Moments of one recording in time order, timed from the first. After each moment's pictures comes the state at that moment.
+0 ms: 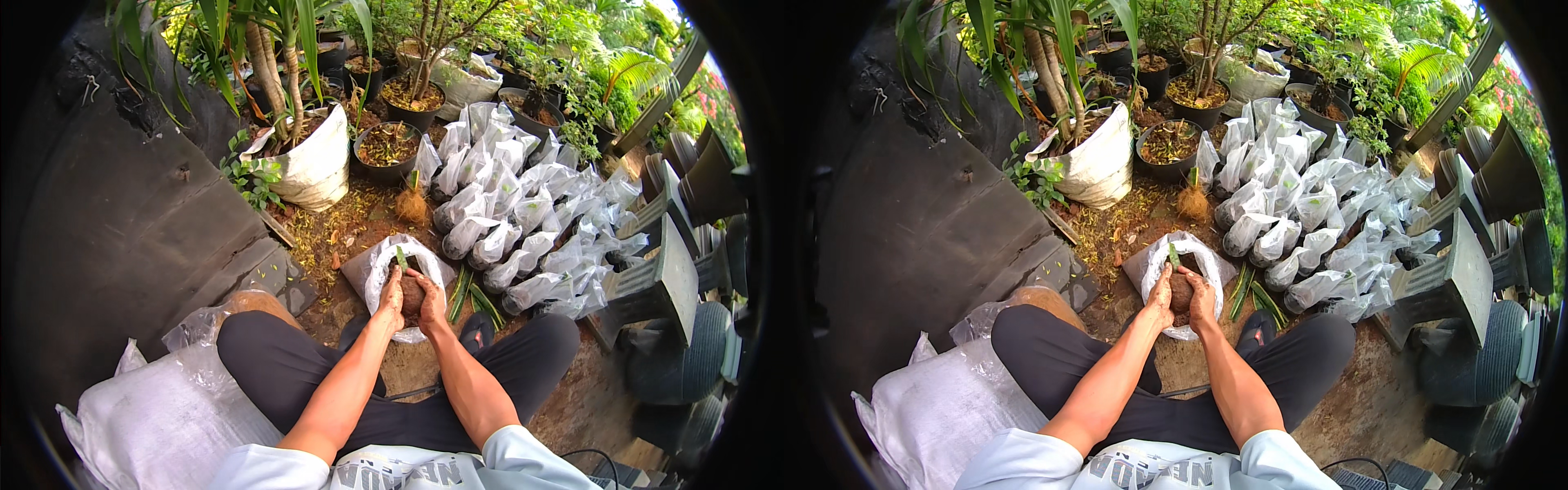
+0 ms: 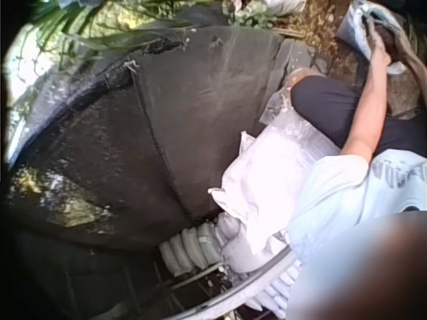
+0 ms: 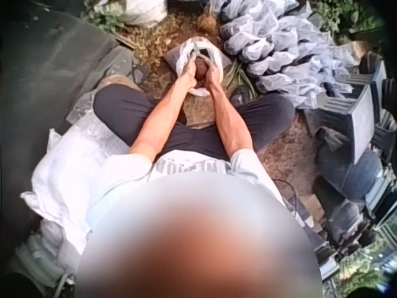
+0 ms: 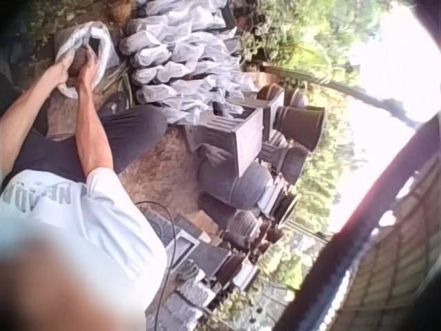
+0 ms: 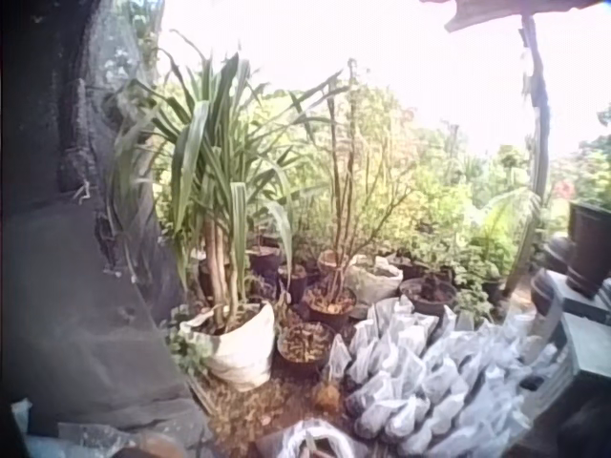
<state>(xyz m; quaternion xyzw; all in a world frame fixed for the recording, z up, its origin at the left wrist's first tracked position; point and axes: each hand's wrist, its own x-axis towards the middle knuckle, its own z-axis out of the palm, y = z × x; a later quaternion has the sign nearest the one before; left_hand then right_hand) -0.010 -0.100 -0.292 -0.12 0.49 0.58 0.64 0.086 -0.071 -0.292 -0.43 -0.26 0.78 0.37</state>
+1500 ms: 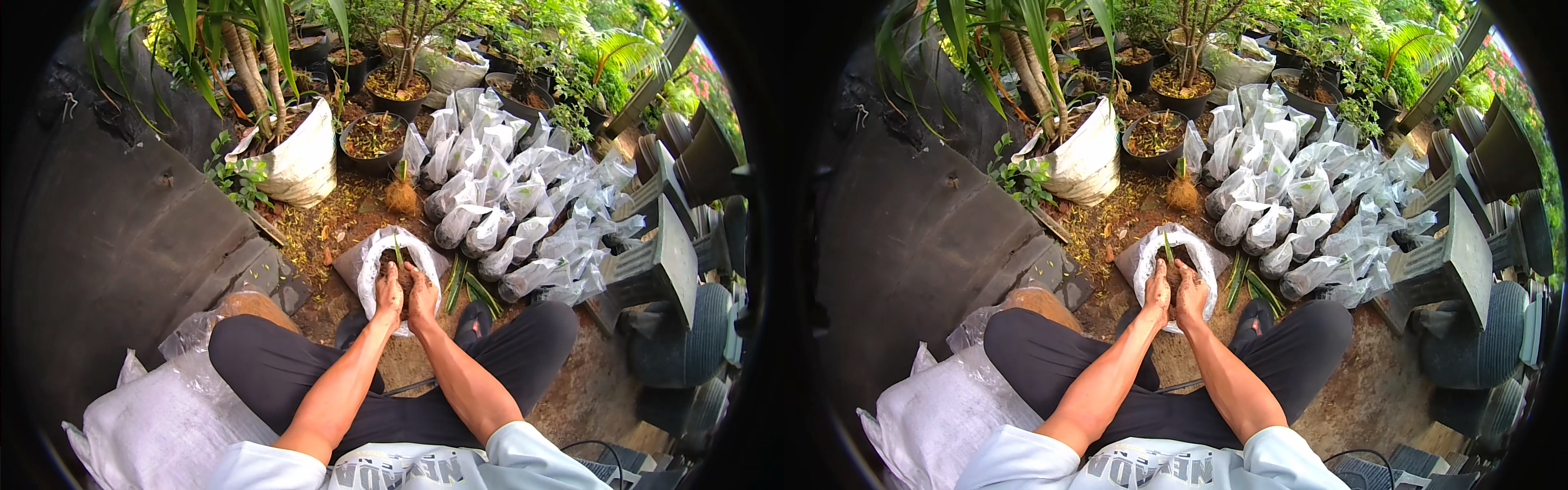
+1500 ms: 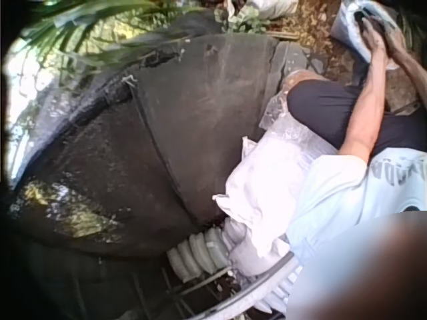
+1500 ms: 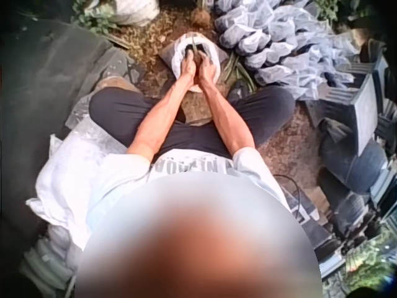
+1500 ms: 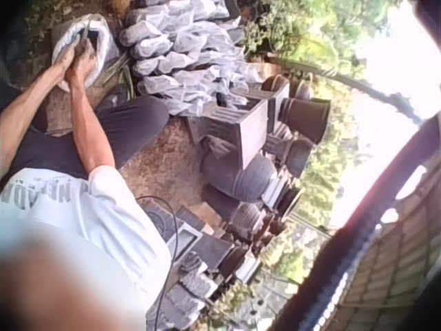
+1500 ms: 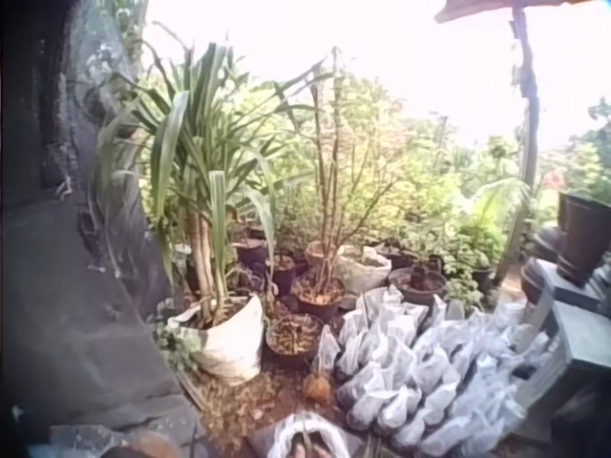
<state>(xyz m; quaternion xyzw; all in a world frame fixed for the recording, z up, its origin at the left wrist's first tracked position) 0.005 -0.101 -0.282 0.01 0.58 0.60 0.56 0.073 -0.086 -0.276 -0.52 -0.31 0.67 0.43</state>
